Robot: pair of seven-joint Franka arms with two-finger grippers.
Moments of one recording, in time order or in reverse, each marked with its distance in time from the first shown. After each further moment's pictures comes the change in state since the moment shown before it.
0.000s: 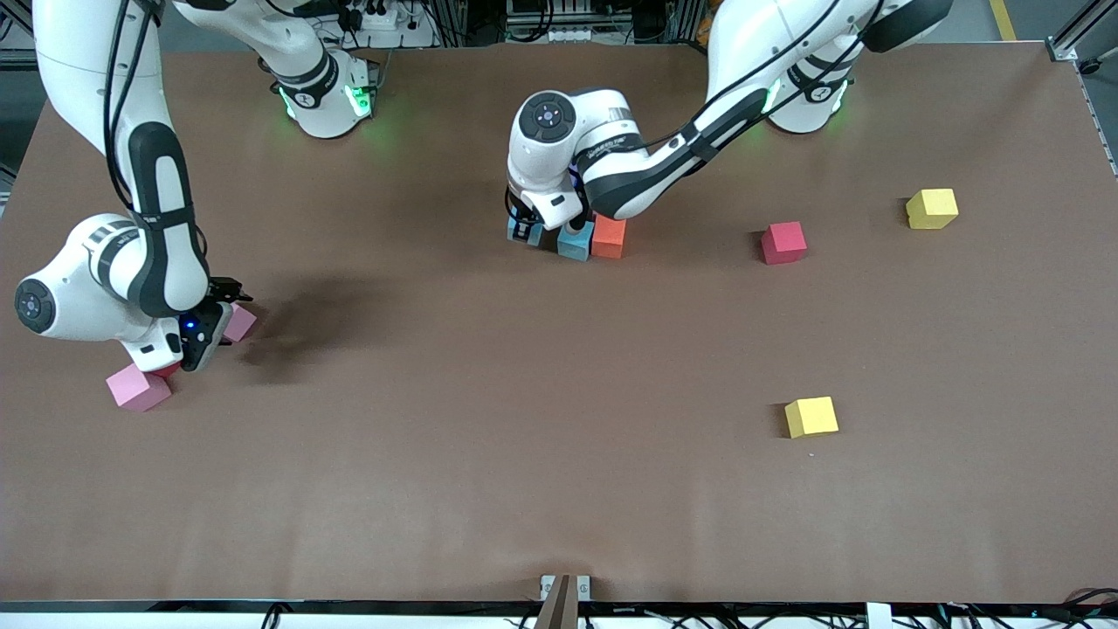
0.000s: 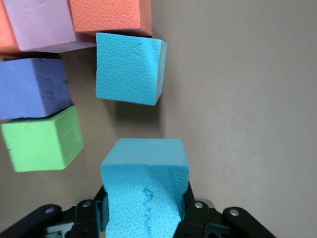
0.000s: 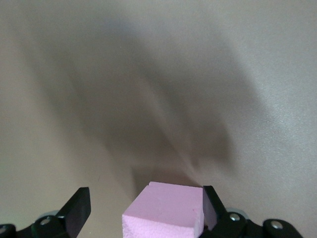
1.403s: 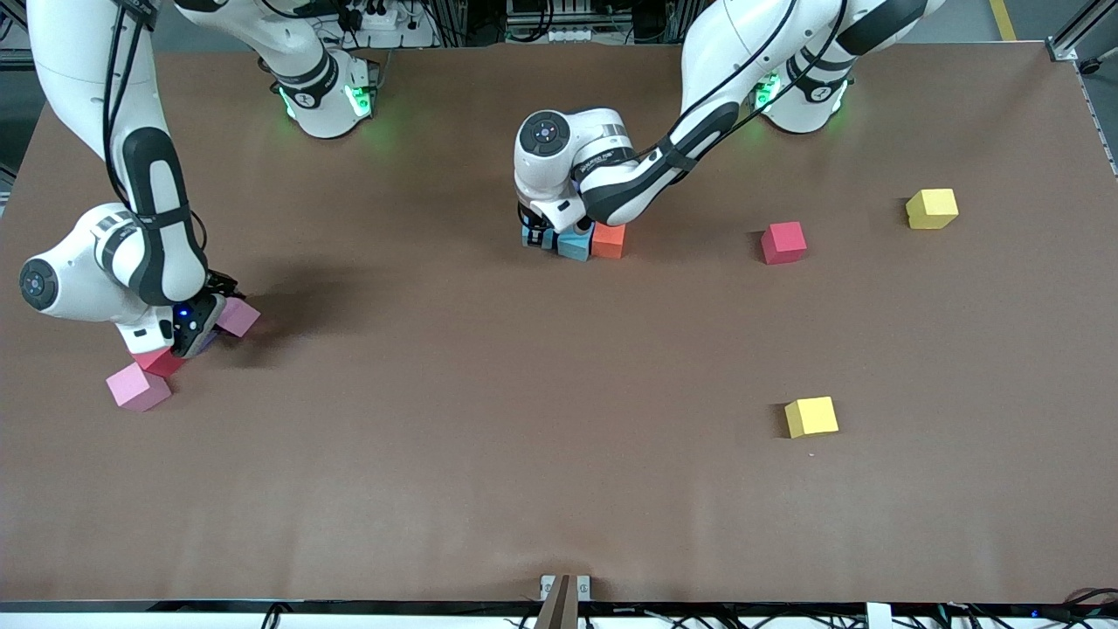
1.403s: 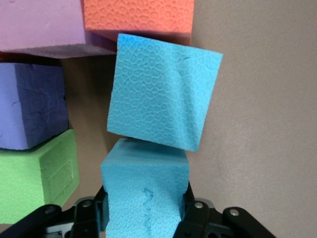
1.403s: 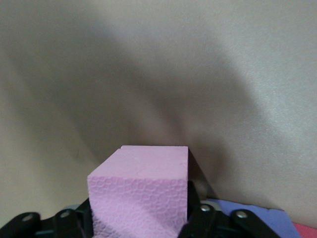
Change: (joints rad) left arm -0.100 0.023 0.113 -0.073 0.007 0.083 -0.091; right arm -0.038 0.000 -0.003 -0.112 0.015 0.147 -0.013
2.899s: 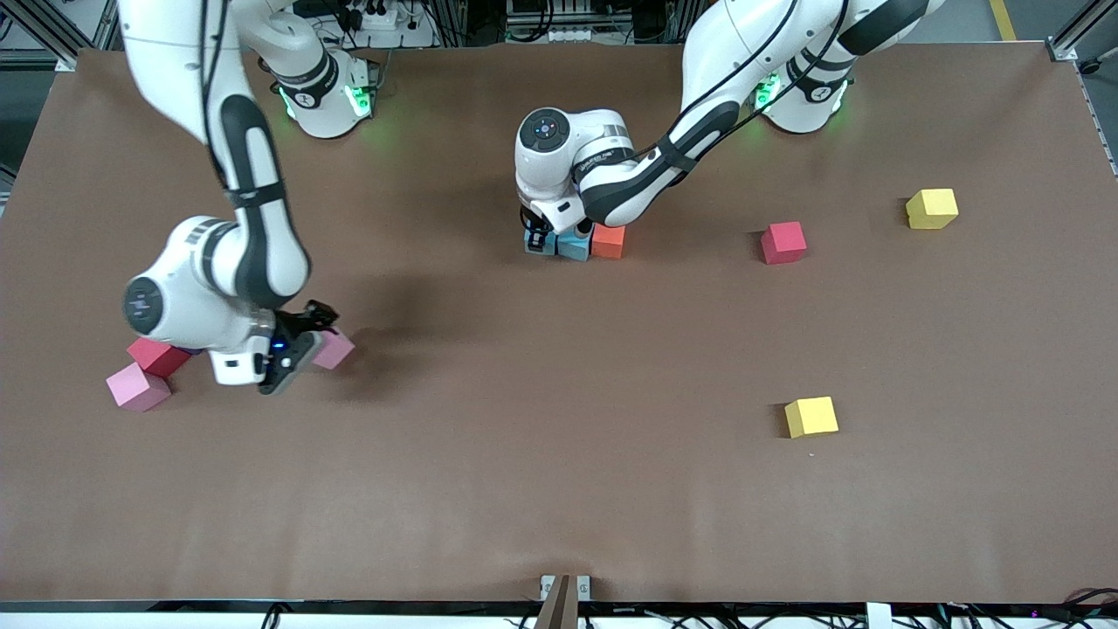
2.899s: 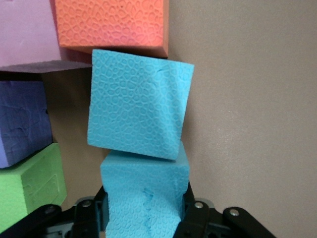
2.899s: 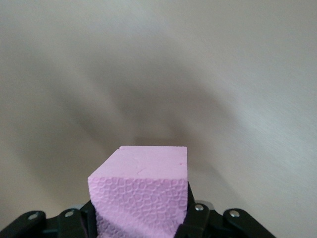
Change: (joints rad) left arm 0.005 -0.002 0.003 -0.004 0.075 0.001 -0.001; right arm 0.355 -0.023 0.015 0.143 0.158 -0.064 0.550
